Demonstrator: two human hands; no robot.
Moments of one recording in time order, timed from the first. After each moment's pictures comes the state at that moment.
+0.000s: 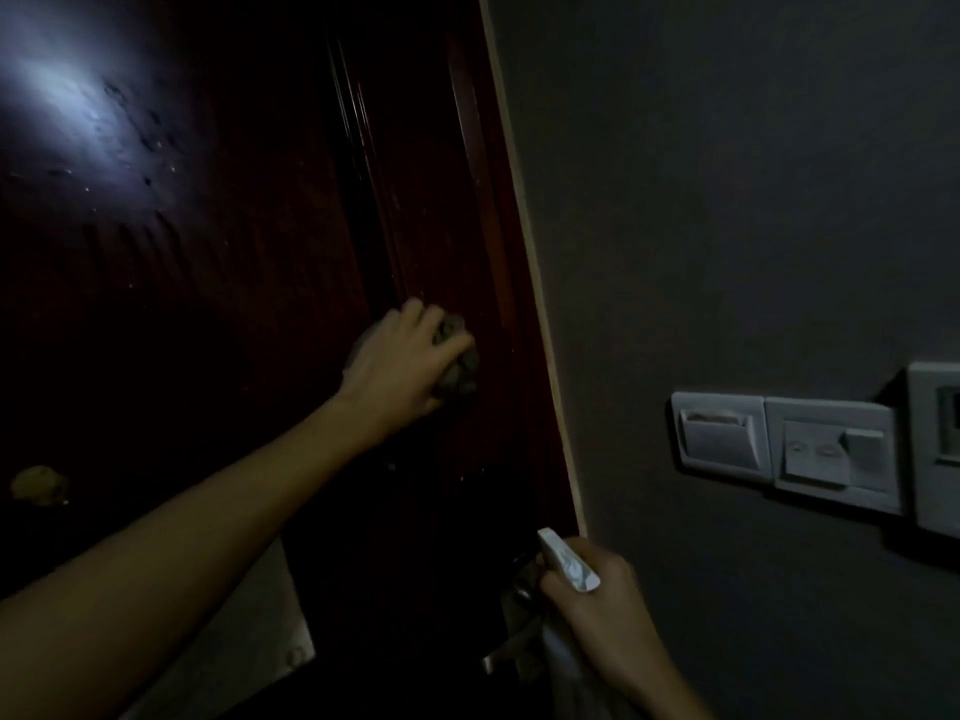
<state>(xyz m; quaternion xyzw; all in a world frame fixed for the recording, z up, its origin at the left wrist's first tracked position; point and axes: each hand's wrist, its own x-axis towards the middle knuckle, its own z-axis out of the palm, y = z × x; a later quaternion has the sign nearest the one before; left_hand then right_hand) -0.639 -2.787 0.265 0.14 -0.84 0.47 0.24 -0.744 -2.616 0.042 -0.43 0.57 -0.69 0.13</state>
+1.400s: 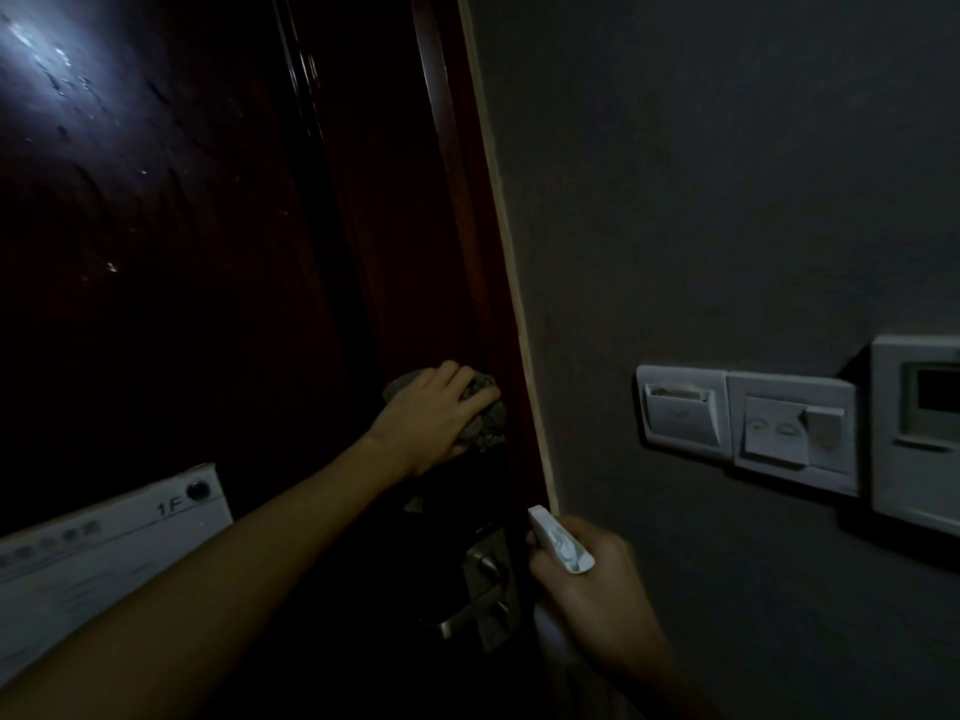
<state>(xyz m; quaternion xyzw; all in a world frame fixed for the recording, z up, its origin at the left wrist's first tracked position) -0.697 -2.780 0.174 0.15 -0.88 0.43 0.11 -0.766 -2.584 0.044 -0.42 0.58 -0.69 0.11</state>
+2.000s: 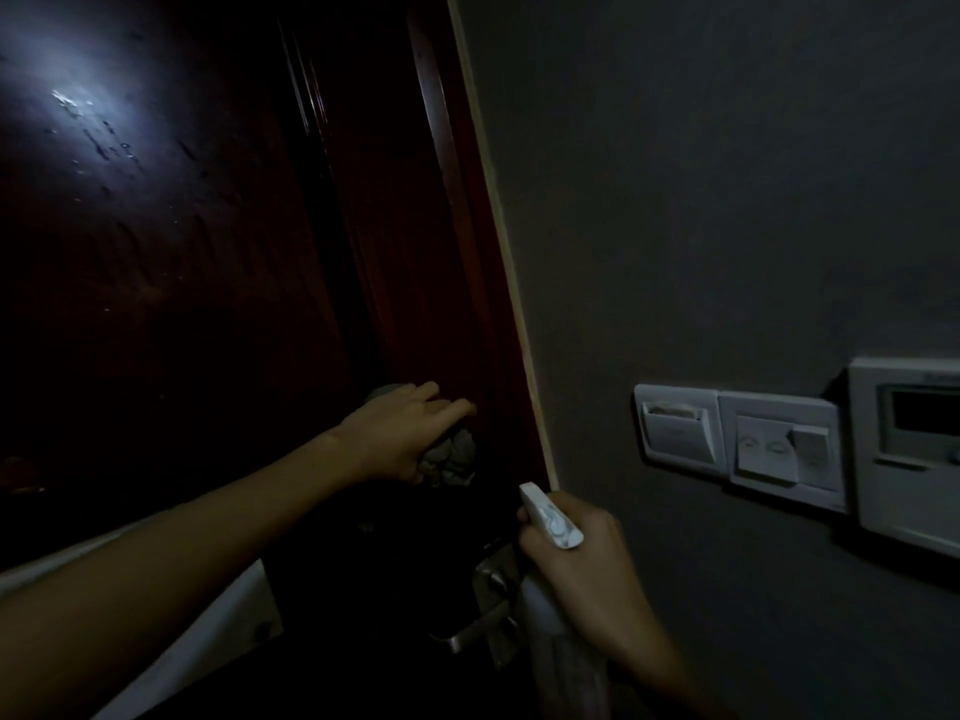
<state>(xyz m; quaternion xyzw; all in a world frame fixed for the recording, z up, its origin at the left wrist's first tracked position) -0.663 -2.758 0.217 0.14 -0.91 0.39 0.03 -0.768 -2.582 0.075 -0.48 0.53 -0.70 0.07</state>
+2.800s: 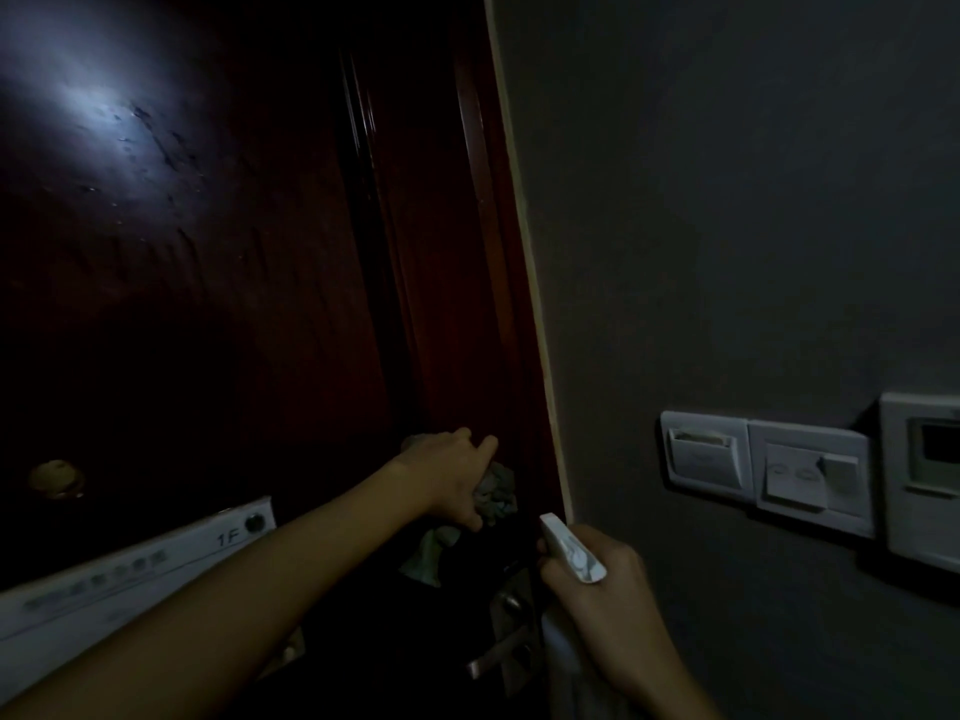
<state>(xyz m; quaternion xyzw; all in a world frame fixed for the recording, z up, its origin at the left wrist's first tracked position) -0.670 -2.755 0.196 0.25 -0.93 0.26 -0.04 -0.739 -2.583 0.080 -0.45 0.57 -0.68 0.08</state>
